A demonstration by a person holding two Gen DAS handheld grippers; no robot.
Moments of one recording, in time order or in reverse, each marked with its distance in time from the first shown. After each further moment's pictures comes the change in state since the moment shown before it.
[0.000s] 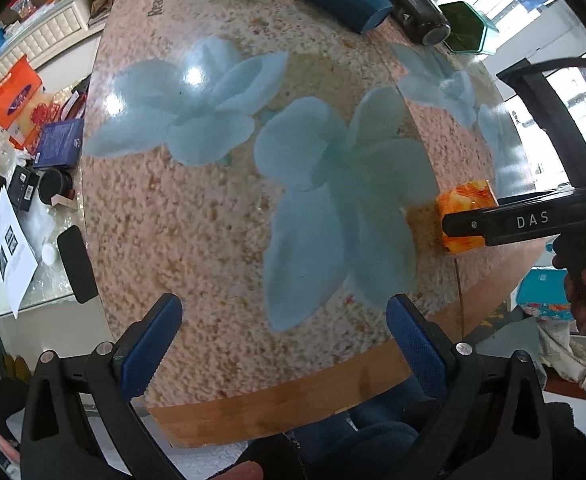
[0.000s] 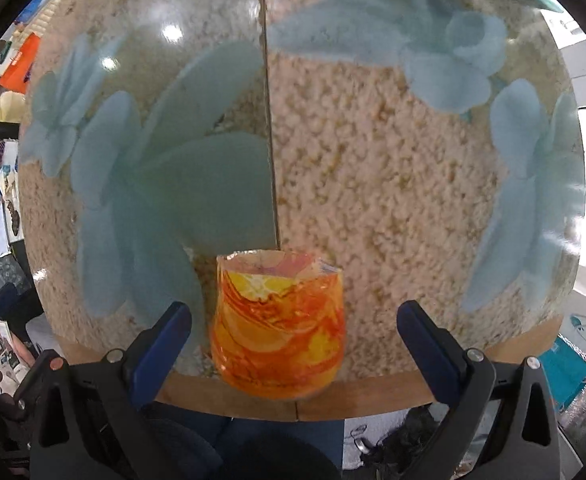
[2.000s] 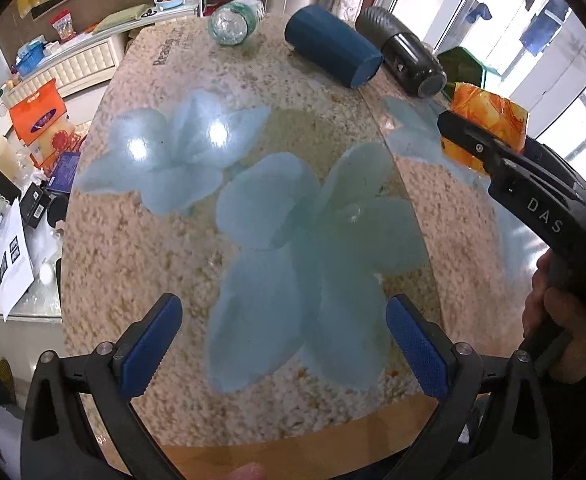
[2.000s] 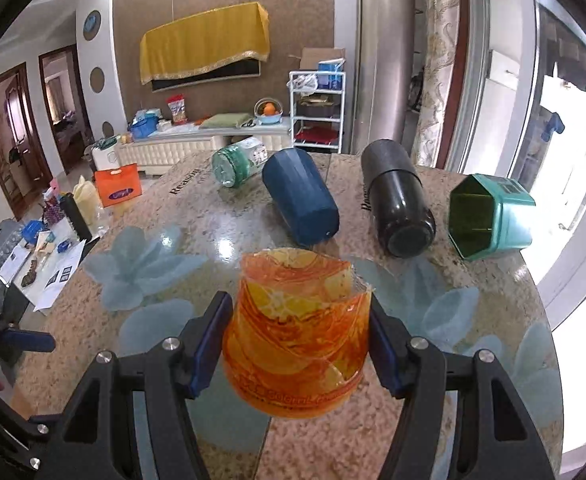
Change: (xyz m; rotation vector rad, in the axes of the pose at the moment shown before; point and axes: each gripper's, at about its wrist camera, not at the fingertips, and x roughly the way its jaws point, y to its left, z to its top) left arm 0.016 -0.046 -0.003 -0.070 -0.270 0.076; right arm -0.044 -0.015 -0.024 -0.267 -1.054 0.047
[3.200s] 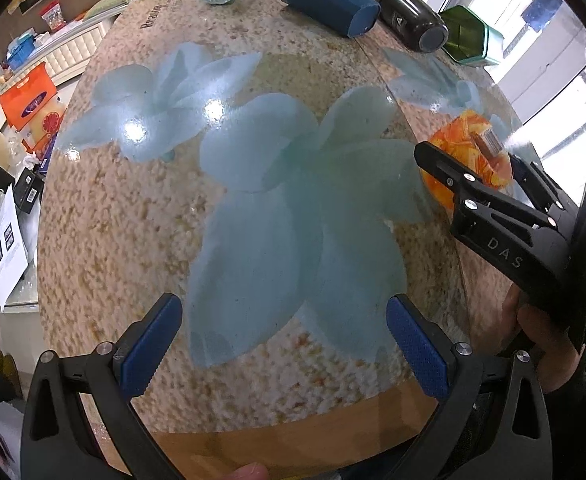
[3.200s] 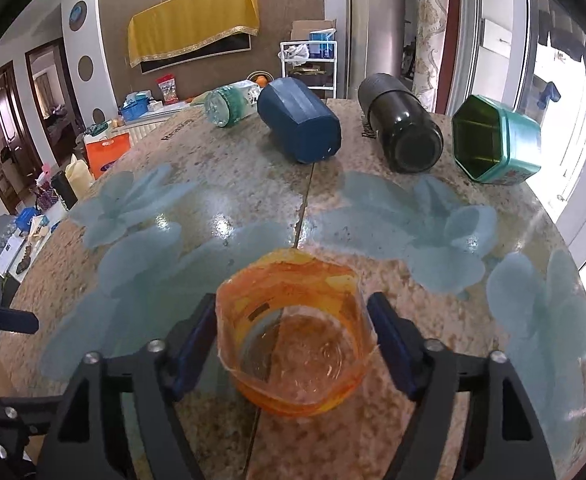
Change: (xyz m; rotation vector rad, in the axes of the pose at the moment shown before) left arm 0.023 -0.002 -0.019 0.025 0.083 0.005; right arm 0.013 0.002 -0.046 0.050 0.079 -0.010
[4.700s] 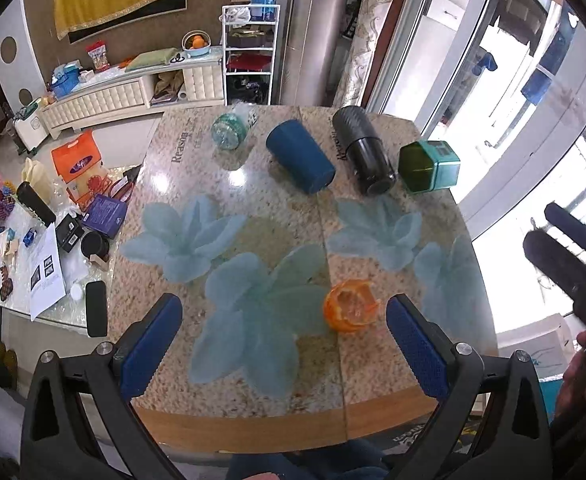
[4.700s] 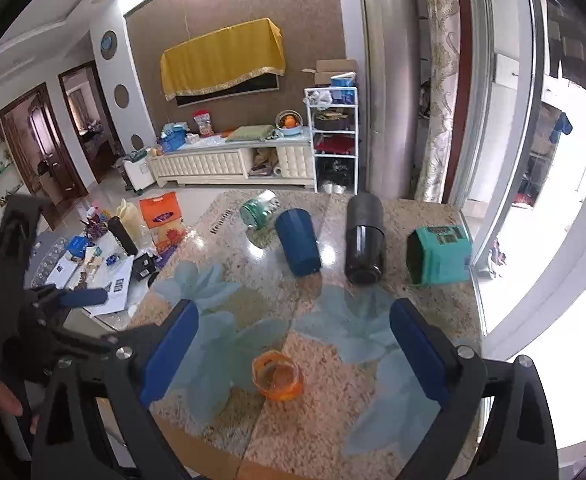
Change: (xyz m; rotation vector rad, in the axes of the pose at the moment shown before) left arm -0.172 -0.074 0.067 -0.107 -0.249 0.061; right arm -0.173 -0.055 0.115 -0.027 -0.042 0.131
